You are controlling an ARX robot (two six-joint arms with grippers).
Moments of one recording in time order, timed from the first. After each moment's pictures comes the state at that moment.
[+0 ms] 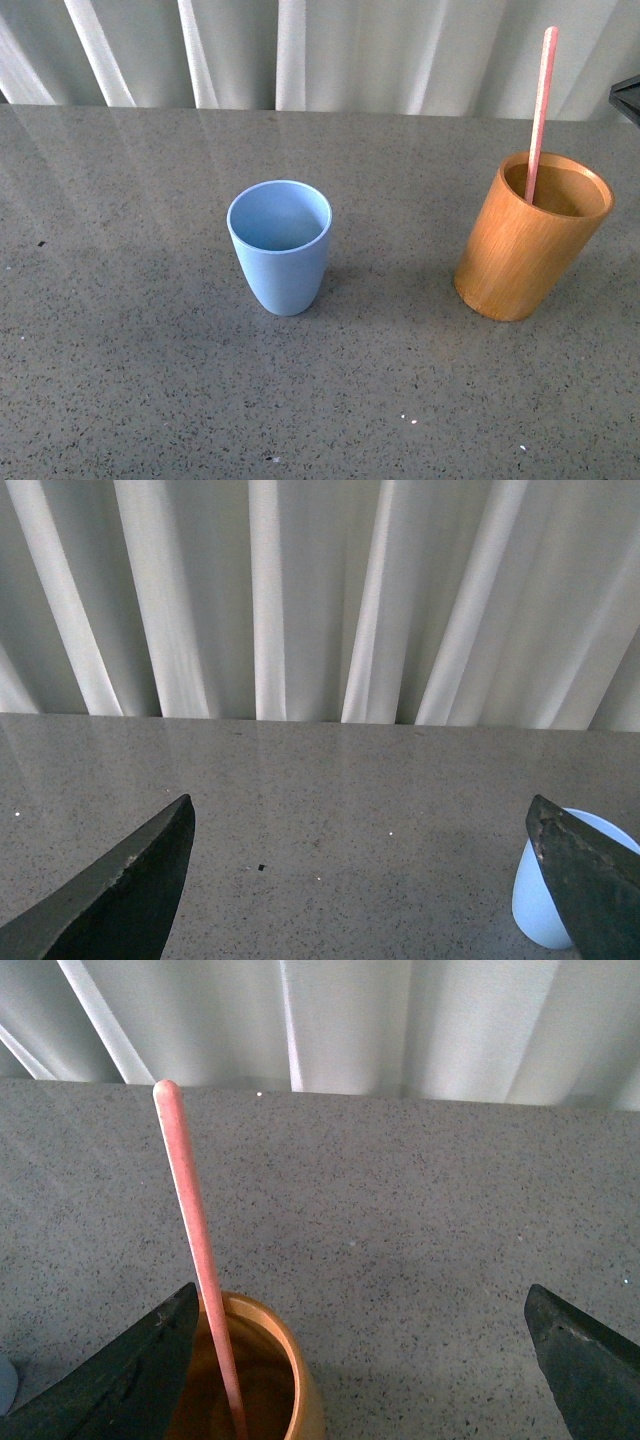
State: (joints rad) left arm 0.00 0.00 0.02 0.00 0.00 0.00; right arm 0.03 1.53 0.57 0.53 -0.17 0.00
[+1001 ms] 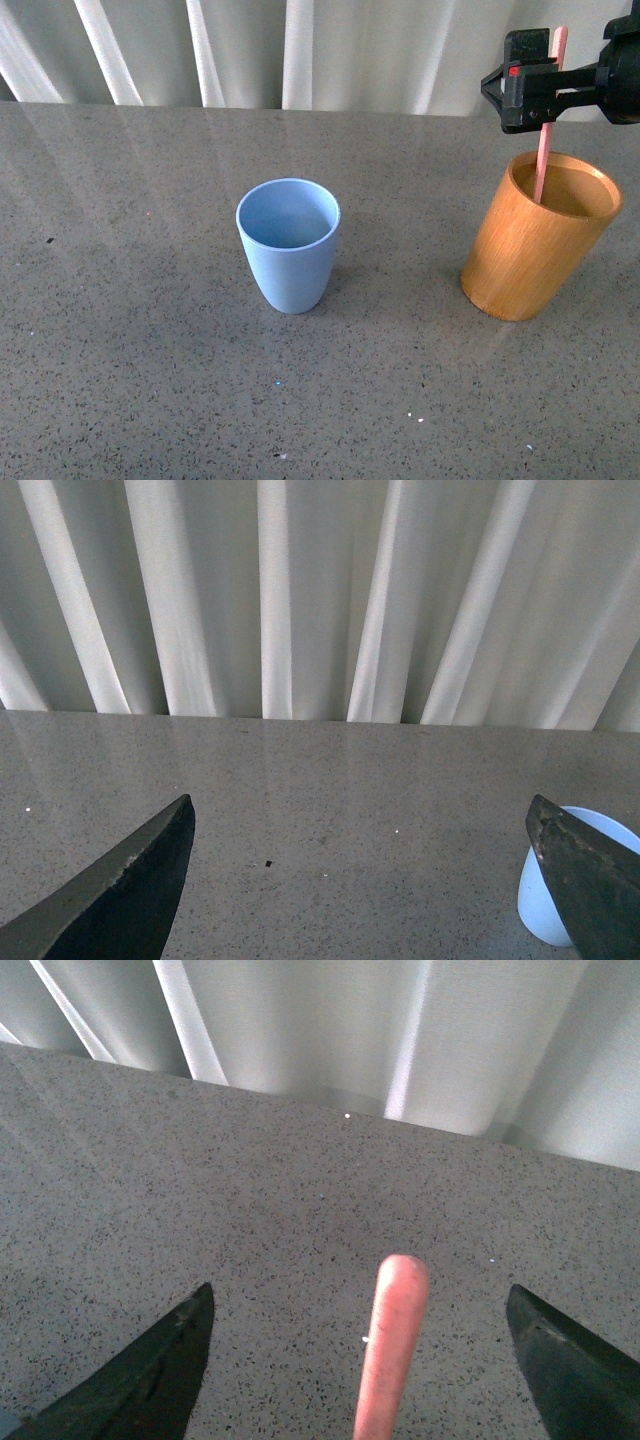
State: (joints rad) left arm 0.00 0.00 0.02 0.00 0.00 0.00; right arm 0.17 1.83 0.84 0.57 -0.16 -0.03
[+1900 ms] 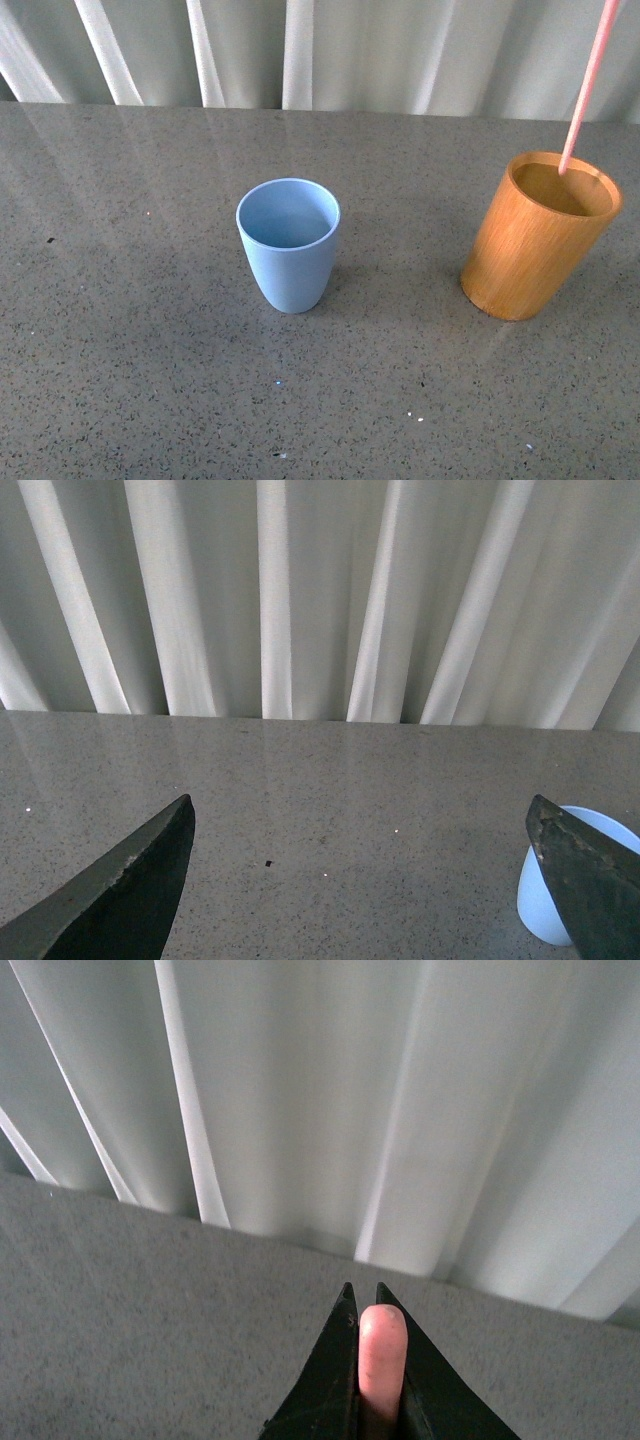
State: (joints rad) left arm 0.00 0.00 0.02 0.00 0.00 0.00; right arm 0.23 1.51 0.87 0.56 -0.09 -0.06
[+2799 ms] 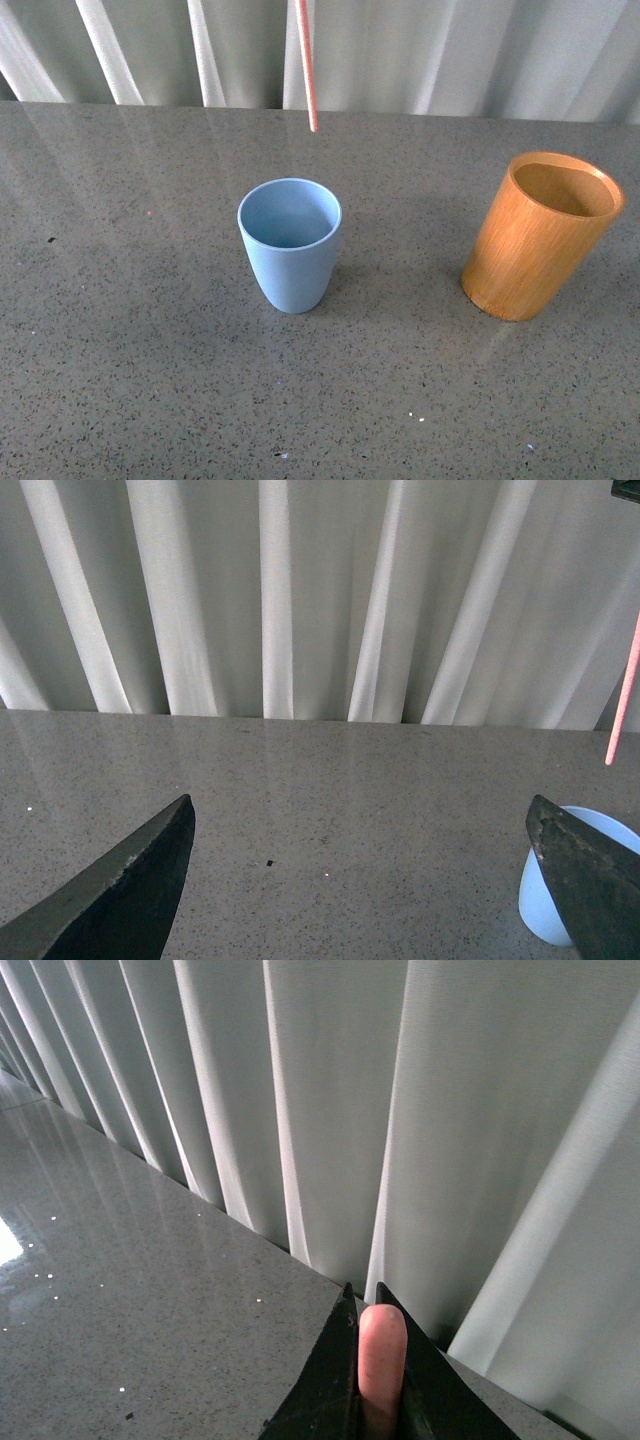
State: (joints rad) left arm 0.00 0.00 0.02 0.00 0.00 0.00; right arm 0.53 1.81 1.25 0.48 -0.21 0.00
